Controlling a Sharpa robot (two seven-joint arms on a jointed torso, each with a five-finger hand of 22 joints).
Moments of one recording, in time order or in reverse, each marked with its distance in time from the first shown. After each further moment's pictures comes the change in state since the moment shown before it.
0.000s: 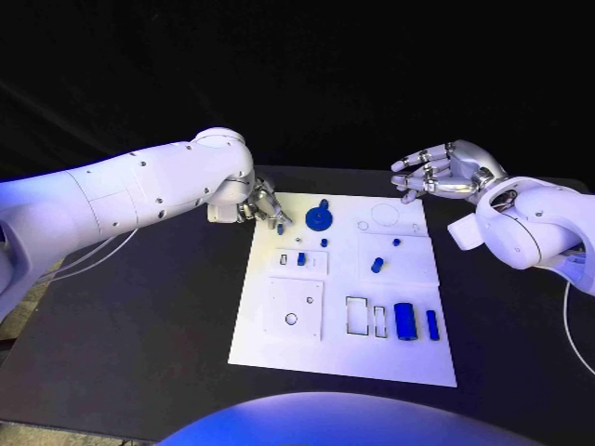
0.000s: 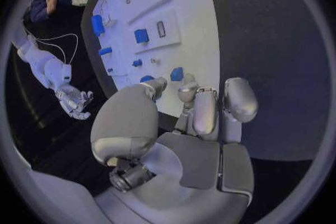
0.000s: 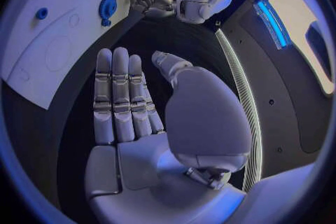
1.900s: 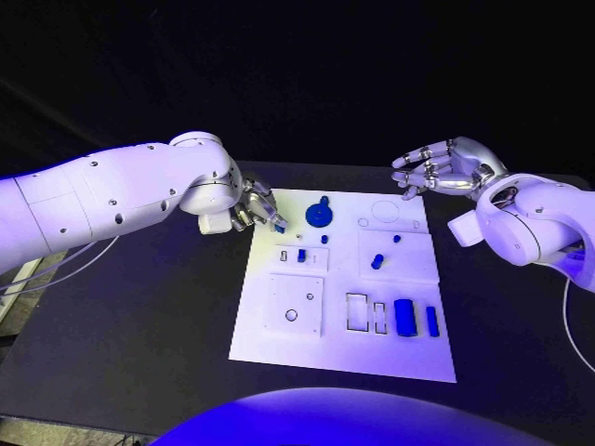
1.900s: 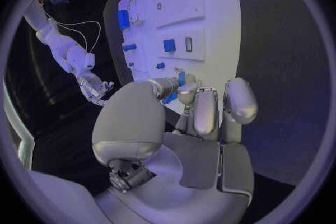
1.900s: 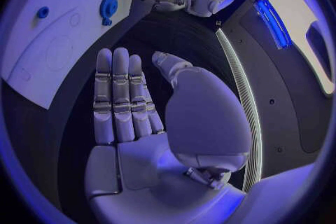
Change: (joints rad) left arm -0.005 -0.162 0.005 0.235 0.178 -0.143 0.000; left_hand 0.185 0.027 0.242 -0.069 0.002 -0.011 -0.028 0.135 0.010 0.019 -0.033 0.012 0.016 0.000 -0.014 0.000 0.001 0.000 0.013 -0.020 0.012 0.033; right arm -0.004 0.004 0.000 -0.010 0.003 0.000 0.002; right_hand -0.004 0.004 -0.003 0.003 0.000 0.000 0.000 0.000 0.001 0.000 0.000 0.000 0.003 -0.004 -0.004 0.000 0.006 0.000 0.000 0.000 -0.004 -0.003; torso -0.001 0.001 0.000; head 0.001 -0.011
